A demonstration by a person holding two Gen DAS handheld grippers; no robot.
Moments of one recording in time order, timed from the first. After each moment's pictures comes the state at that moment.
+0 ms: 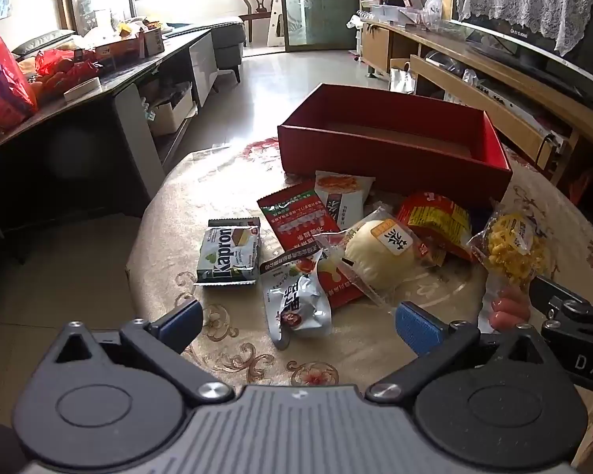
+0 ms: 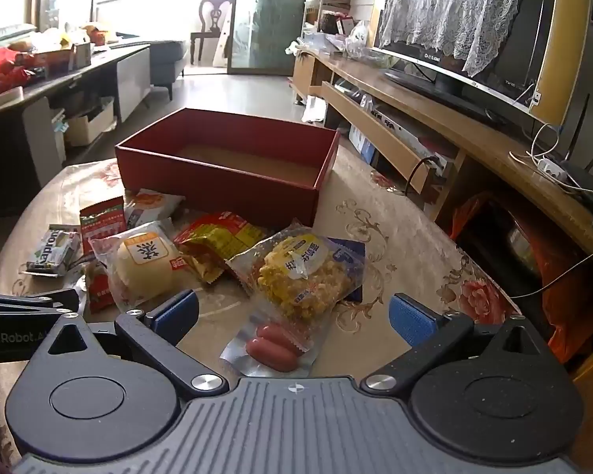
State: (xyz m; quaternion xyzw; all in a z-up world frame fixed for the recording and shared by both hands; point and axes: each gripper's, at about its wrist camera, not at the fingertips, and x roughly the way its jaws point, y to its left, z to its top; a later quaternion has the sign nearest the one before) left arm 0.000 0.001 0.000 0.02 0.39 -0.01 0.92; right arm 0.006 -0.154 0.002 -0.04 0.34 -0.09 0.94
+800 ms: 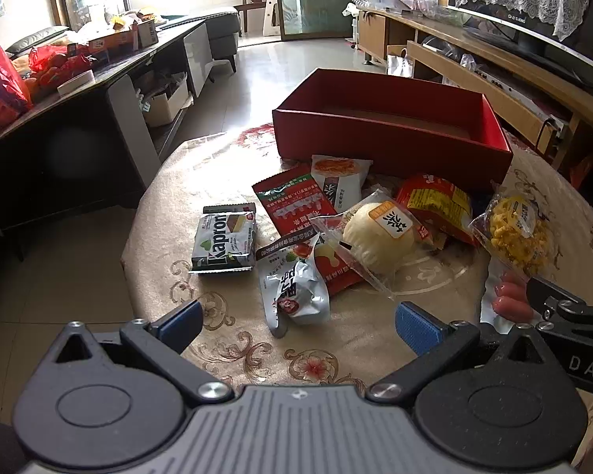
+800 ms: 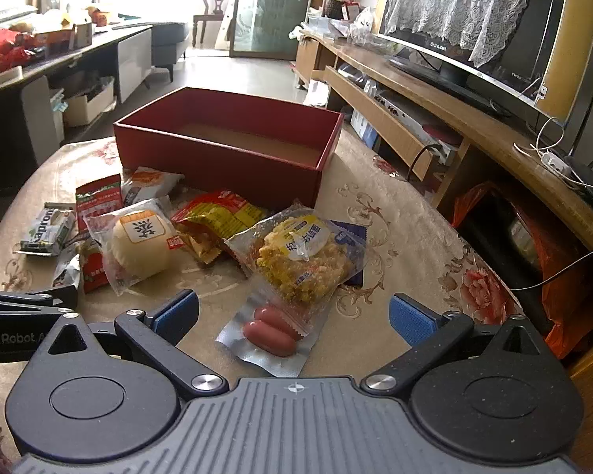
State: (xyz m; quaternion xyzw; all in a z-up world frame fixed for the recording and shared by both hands) left arm 0.002 -0.005 -0.010 0.03 0.41 -0.01 0.91; right arm 0.009 -0.152 -0.007 -0.05 0.36 -0.09 0.93
